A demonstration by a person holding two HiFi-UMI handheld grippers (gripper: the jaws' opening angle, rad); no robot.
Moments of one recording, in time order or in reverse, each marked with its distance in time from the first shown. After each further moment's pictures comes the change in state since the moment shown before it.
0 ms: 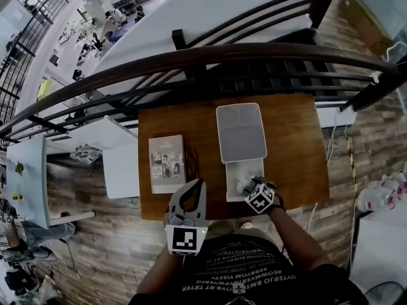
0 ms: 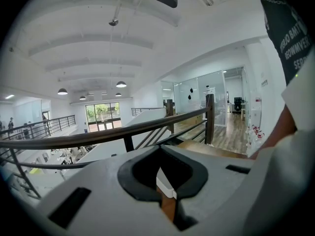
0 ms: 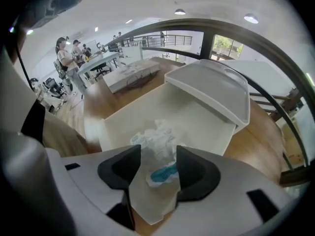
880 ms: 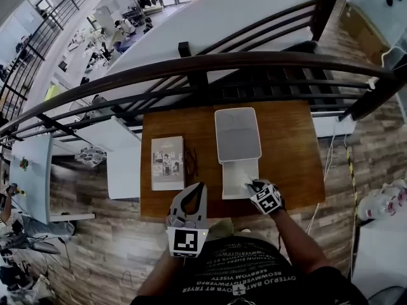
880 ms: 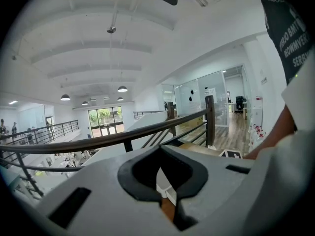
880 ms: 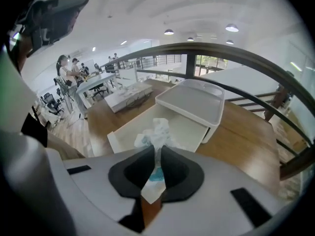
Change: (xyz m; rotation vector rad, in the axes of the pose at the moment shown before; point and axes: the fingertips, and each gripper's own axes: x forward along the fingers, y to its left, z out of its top) left arm -0.048 -0.049 0.014 -0.005 -0.007 0.041; right arm -0.059 -0.007 -0.010 0.092 -0.212 -0.030
